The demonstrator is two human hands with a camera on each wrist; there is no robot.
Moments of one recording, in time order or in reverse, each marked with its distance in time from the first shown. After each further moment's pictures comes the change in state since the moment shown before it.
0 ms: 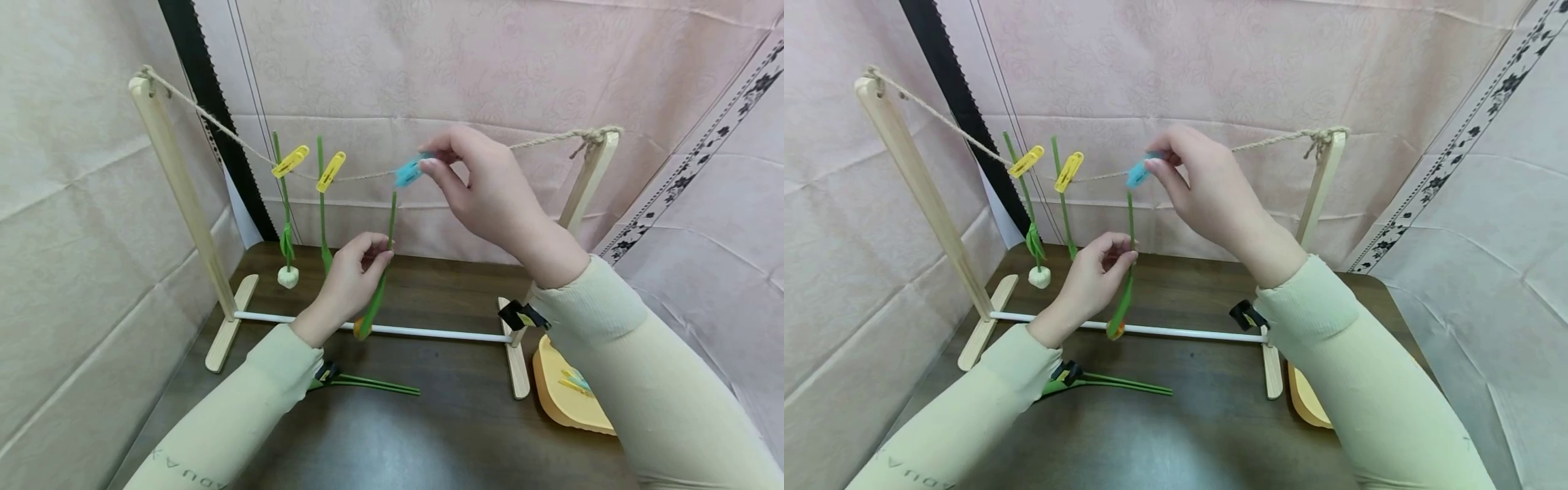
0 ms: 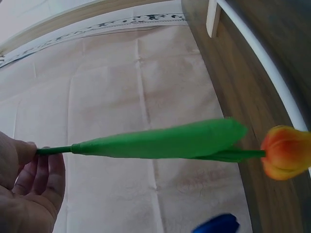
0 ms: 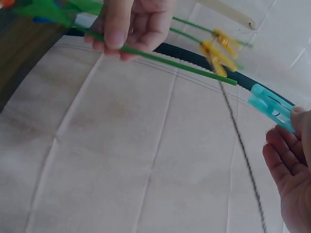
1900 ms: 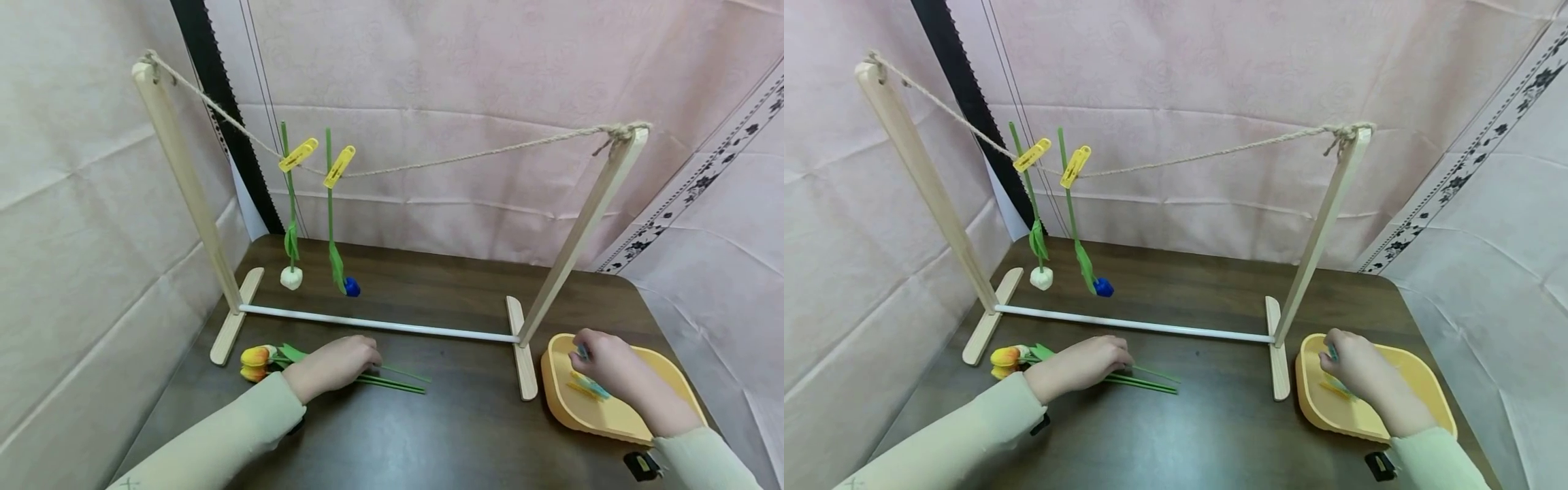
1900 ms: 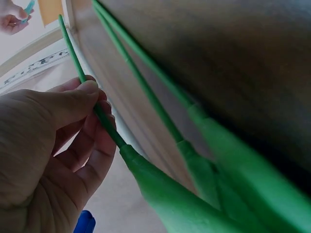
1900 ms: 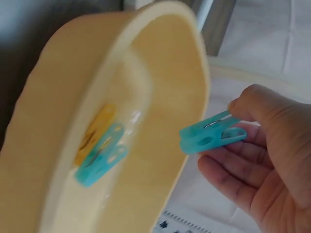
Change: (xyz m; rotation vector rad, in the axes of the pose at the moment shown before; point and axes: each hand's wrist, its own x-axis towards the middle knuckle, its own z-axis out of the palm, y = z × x) left_hand -0.103 -0.081 0.017 0.506 -0.819 0.188; right_hand -0.310 0.122 -0.033 -0.295 -0.614 0.629
